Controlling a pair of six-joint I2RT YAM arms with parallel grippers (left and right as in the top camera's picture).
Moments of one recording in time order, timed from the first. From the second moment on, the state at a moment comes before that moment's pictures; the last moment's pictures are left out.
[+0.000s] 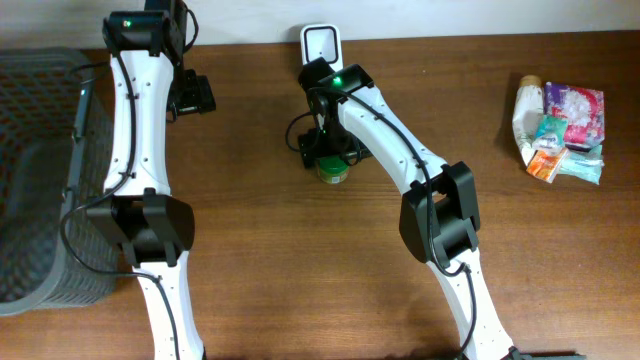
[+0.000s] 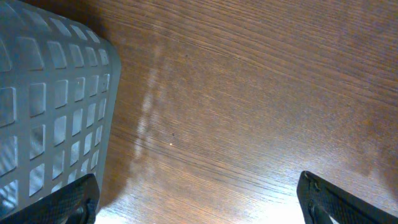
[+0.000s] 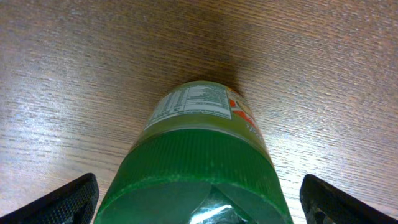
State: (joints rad) left arm -0.03 2.35 2.59 -1.67 -0.24 -0.31; right arm 0.50 2.46 2.30 -1.38 -0.06 0.29
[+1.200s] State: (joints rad) left arm -0.03 2.35 2.59 -1.67 -0.24 -0.31; right arm 0.34 2.48 2.68 -1.59 -0.70 0.63
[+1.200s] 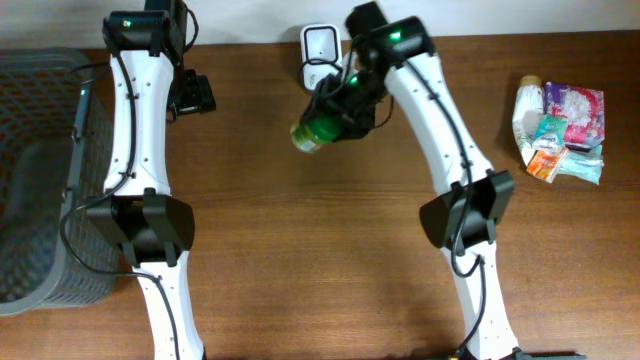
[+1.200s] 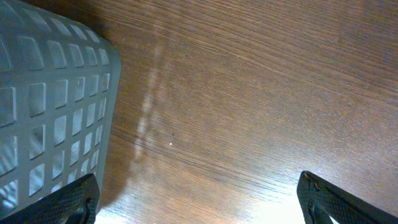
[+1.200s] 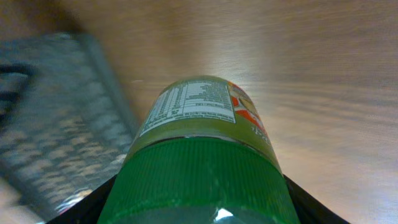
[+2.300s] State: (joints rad) left arm -0.03 2.35 2.59 -1.67 -0.24 -0.30; right arm 0.37 2.54 2.67 -0.61 0.13 0.64
